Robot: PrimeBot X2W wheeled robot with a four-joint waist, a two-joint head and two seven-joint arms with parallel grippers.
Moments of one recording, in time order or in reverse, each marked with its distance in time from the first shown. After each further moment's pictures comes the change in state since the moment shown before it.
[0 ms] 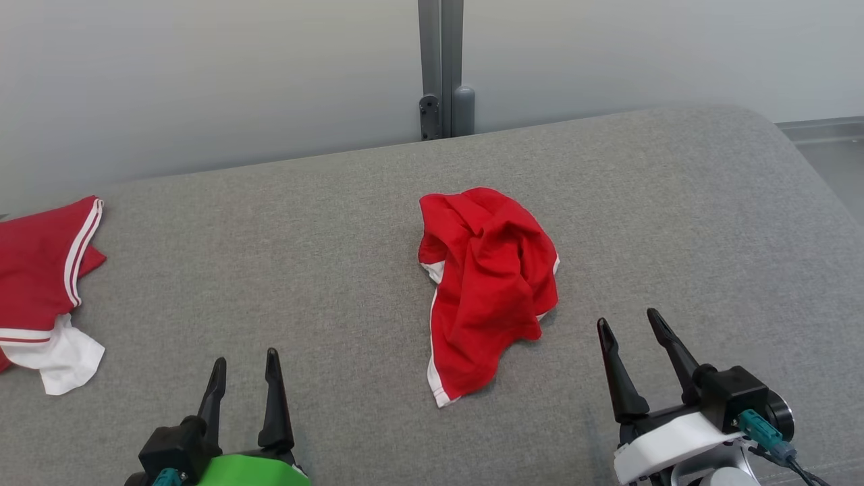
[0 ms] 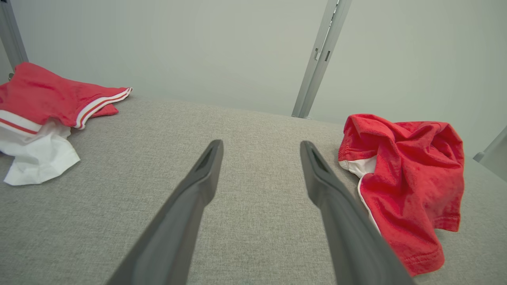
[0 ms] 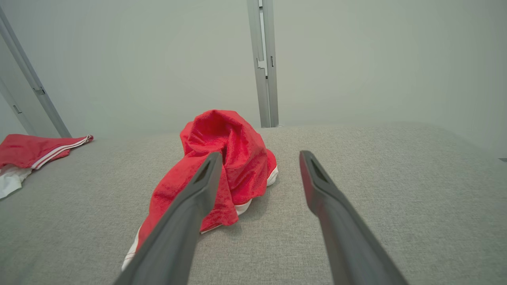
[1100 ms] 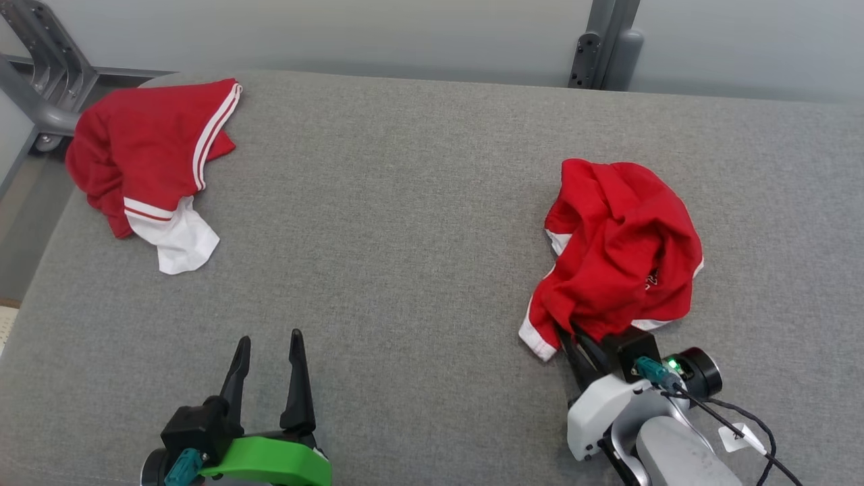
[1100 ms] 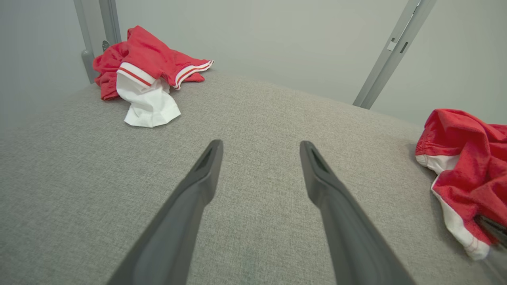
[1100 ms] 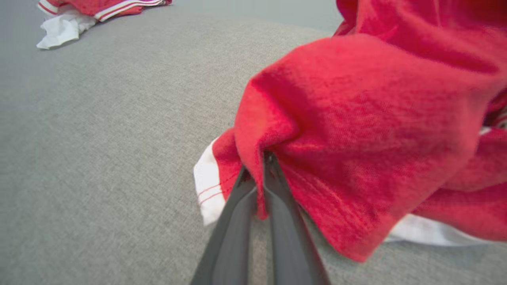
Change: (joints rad) left arm -0.048 -0.002 -0.072 0.002 -0.021 0.018 0.000; right arm -0.307 0.001 0.156 0.519 -0.100 0.000 0.000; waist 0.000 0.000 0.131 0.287
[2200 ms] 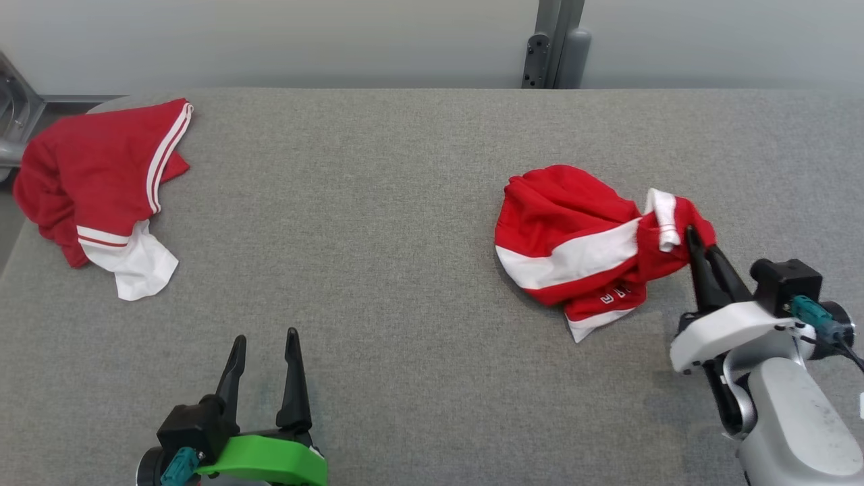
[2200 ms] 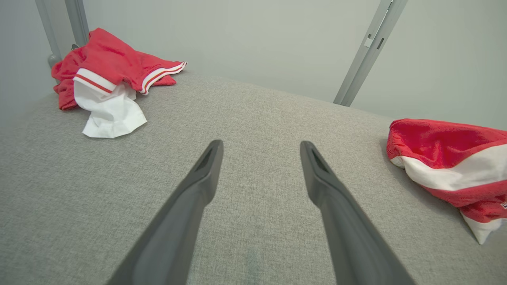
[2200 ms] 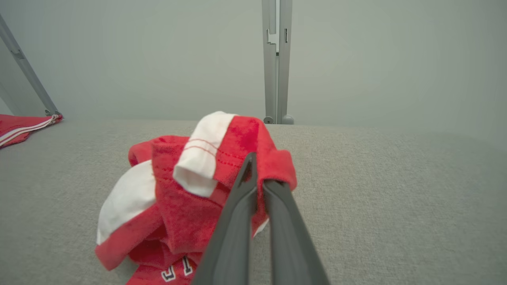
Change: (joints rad) left arm -0.002 0.000 0.014 0.002 0.007 -0.005 0.000; right arm -0.024 -0.098 -0.248 -0.207 0.136 0.000 0.000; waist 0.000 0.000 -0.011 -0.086
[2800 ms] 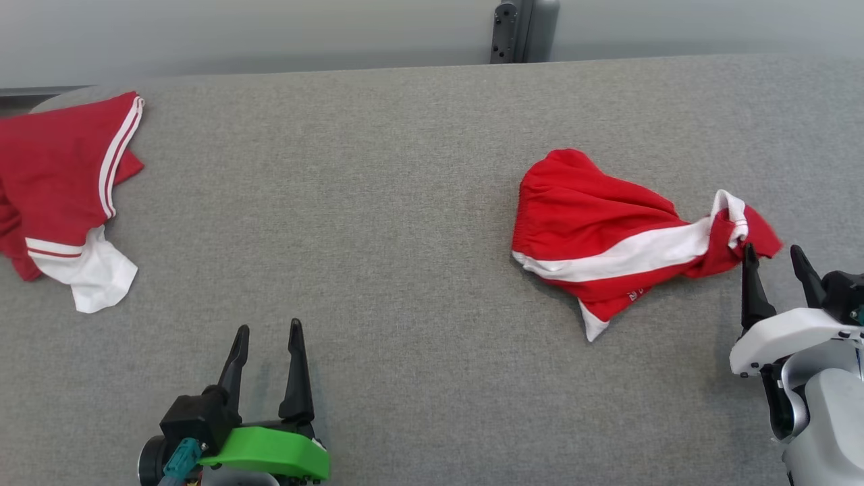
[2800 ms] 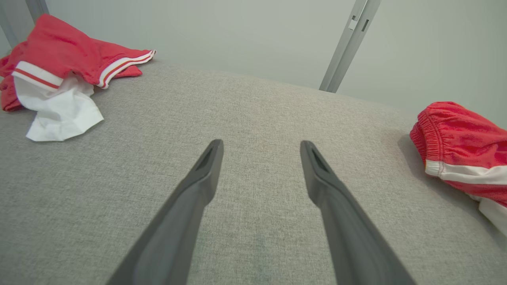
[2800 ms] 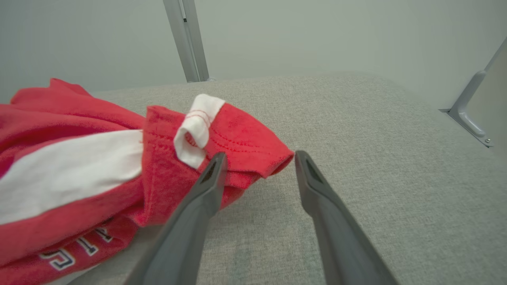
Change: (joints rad) left arm -0.025 0.000 -0.005 0.008 0.011 -0.007 0.000; right arm -0.016 -0.051 -0.184 0.159 0.002 0.000 0.000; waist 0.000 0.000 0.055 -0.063
